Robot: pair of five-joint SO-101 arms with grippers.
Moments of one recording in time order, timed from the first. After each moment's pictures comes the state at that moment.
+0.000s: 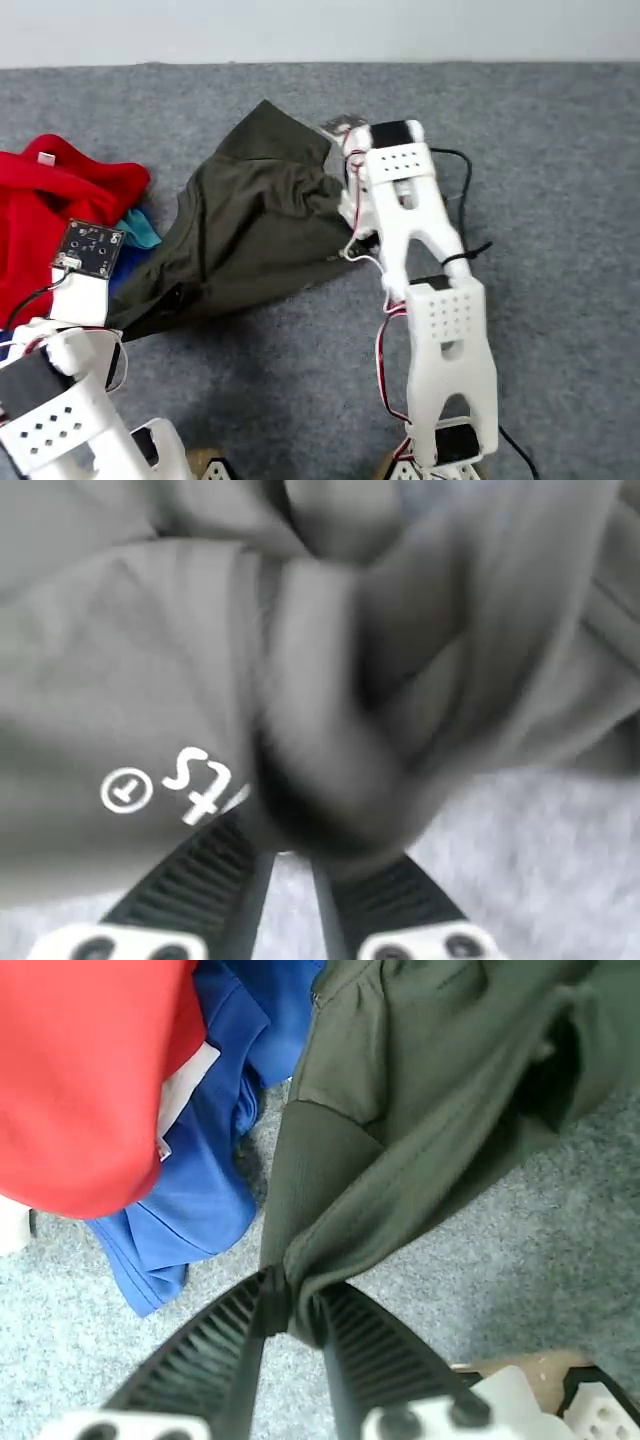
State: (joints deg) left arm -35.0 -58.7 41.2 99.3 -32.4; right arm -14.1 46.9 -44.4 100.5 16.6
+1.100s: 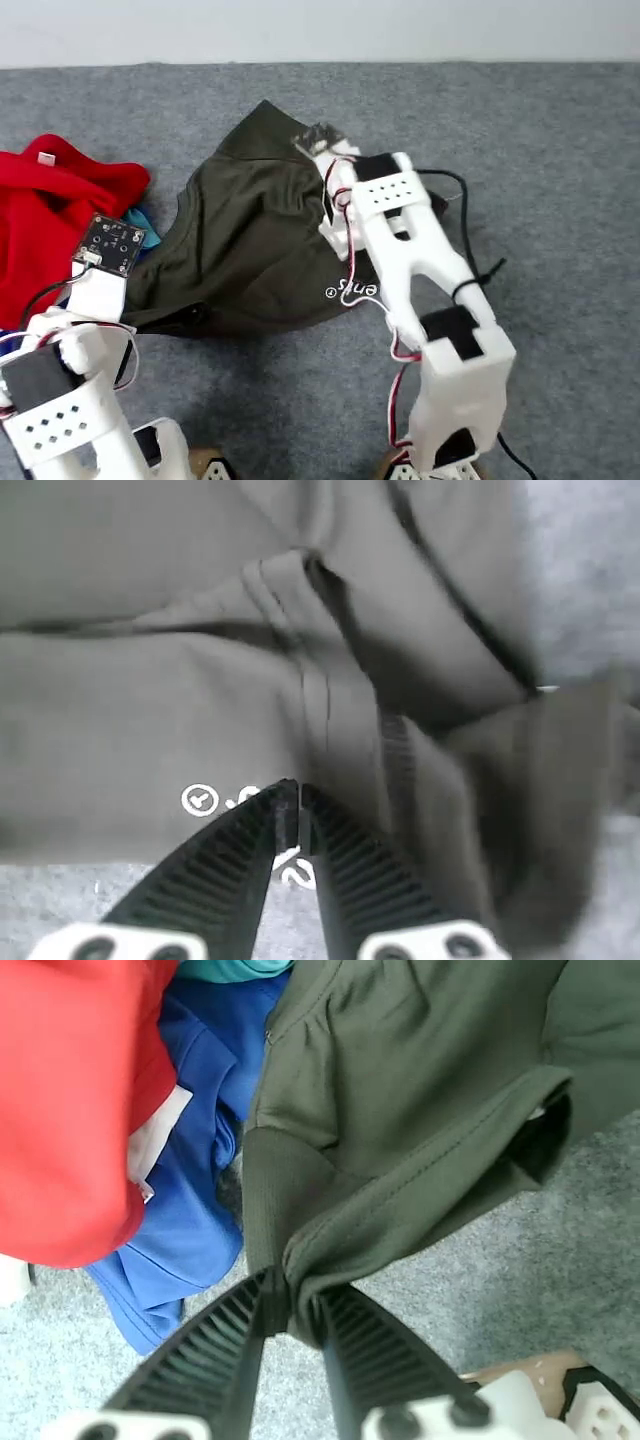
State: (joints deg) left arm -29.1 -58.7 41.2 98.7 -32.4; right arm -21.1 22.3 -7.0 76.0 16.6
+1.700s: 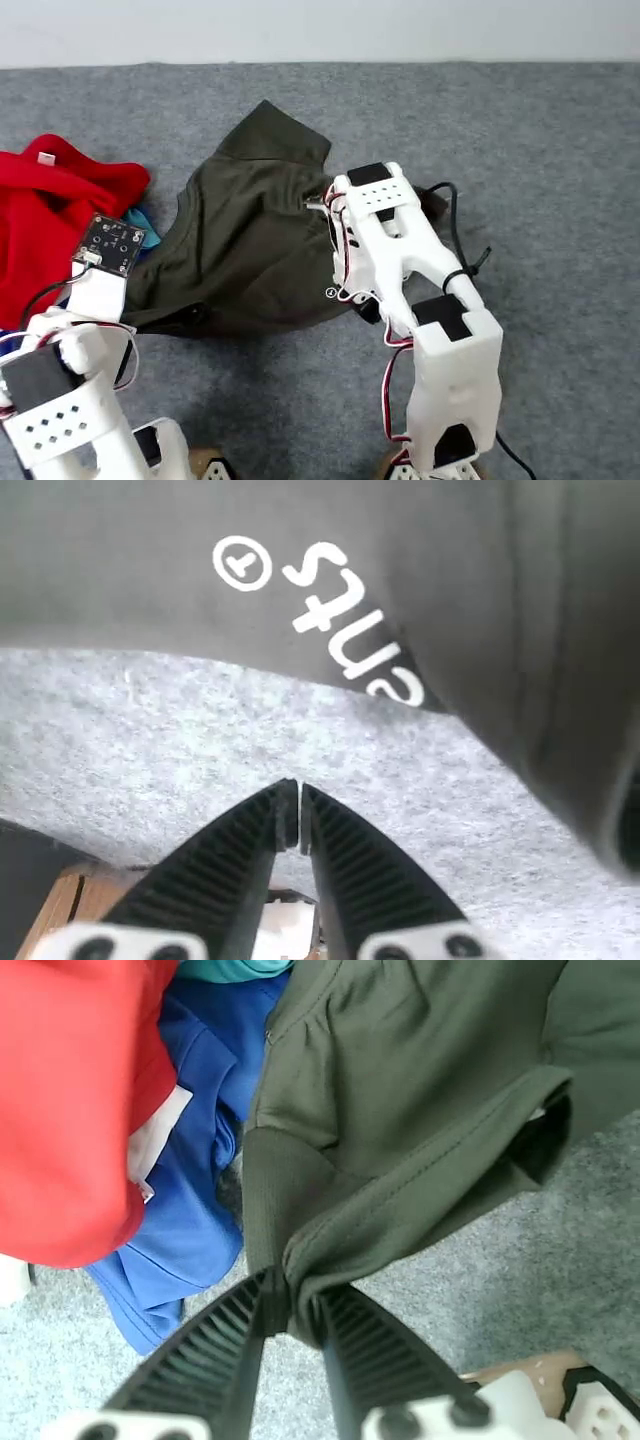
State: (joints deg) left arm -29.1 -58.7 41.2 98.7 -32.4; right arm -20.7 27.4 -9.0 99.9 16.6
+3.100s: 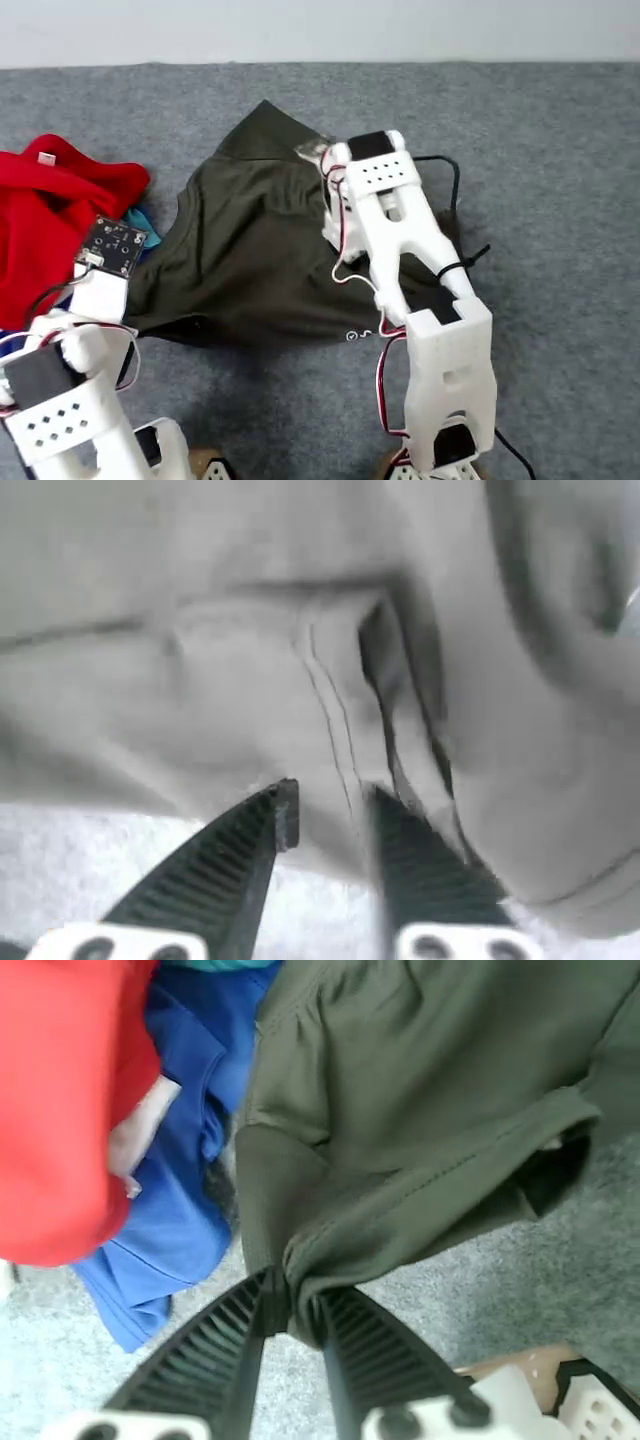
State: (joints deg) left arm -29.1 -58.7 43.6 98.2 -32.4; right arm -21.2 33.7 -29.7 99.3 16.6
